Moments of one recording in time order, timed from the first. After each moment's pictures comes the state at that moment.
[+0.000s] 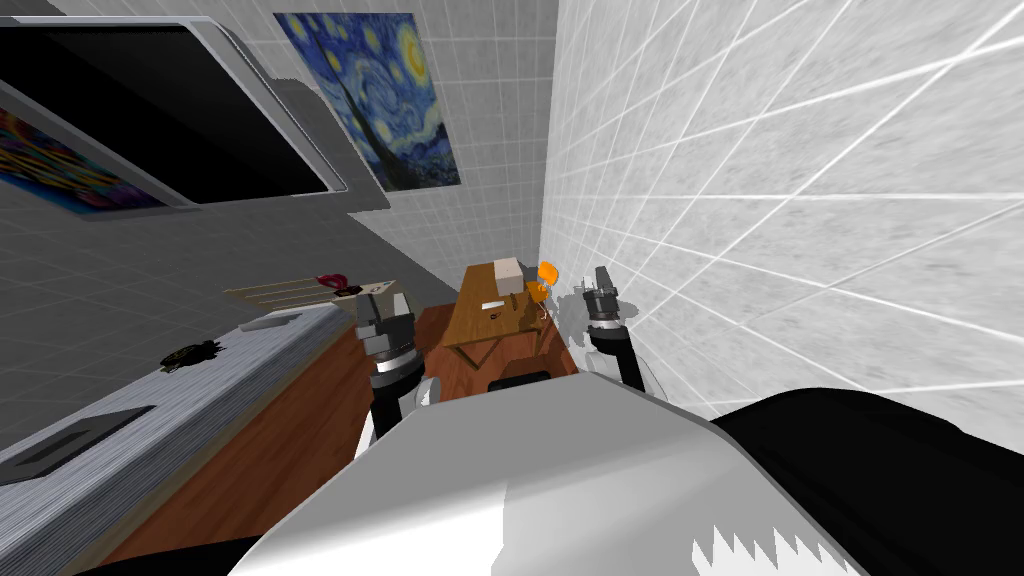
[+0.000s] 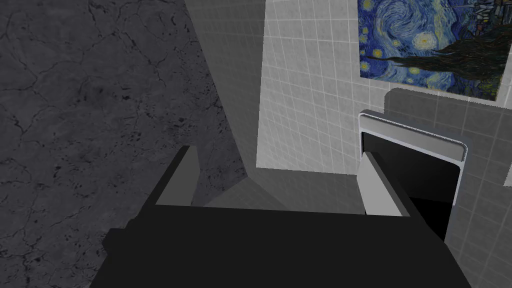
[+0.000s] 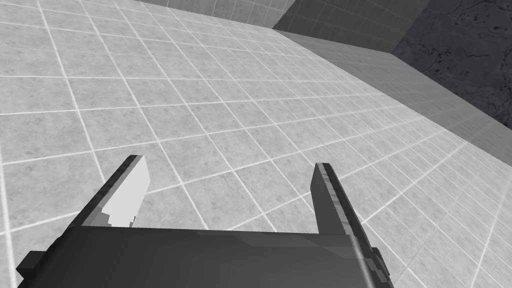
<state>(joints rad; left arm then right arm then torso) 0.50 0.05 0.03 -2.28 -0.03 -0.65 -0.04 0.55 -0.04 -0.05 -2.24 0.04 -0.52 0.08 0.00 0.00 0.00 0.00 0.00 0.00</state>
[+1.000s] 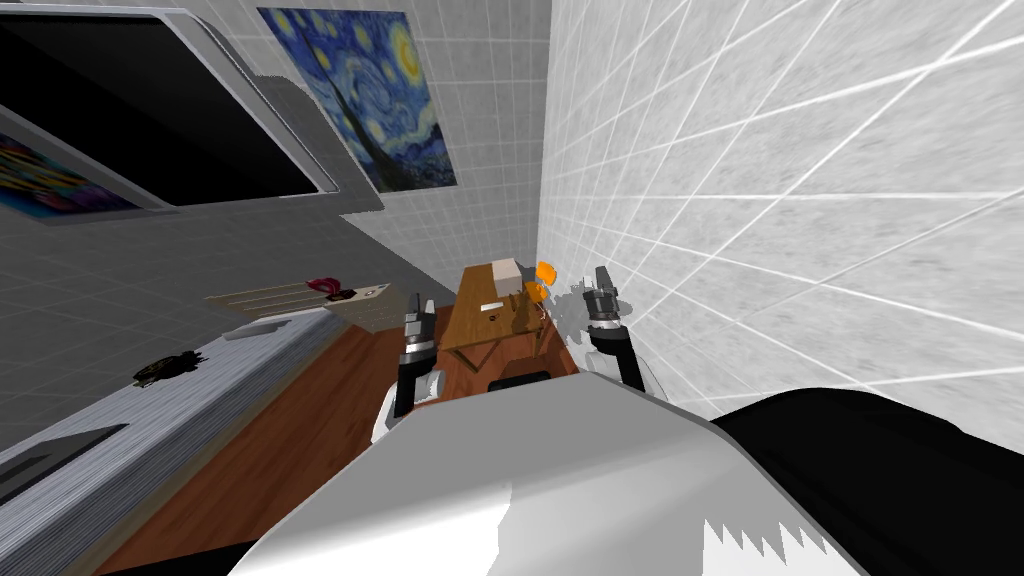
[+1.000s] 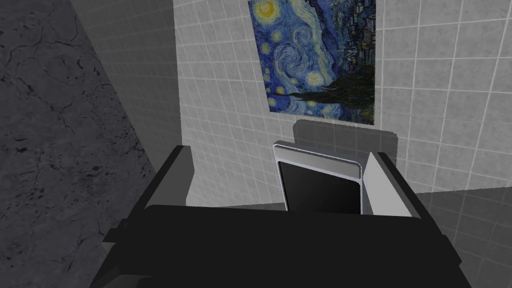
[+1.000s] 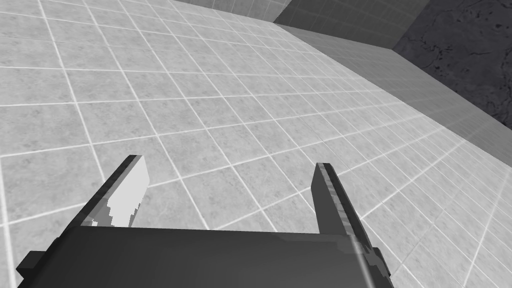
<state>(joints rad) 0.38 0.14 0.03 -2.06 -0.03 -0.48 -0.01 0.55 -0.04 -0.05 -2.24 0.04 -0.52 0.08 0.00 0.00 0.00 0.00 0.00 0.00</state>
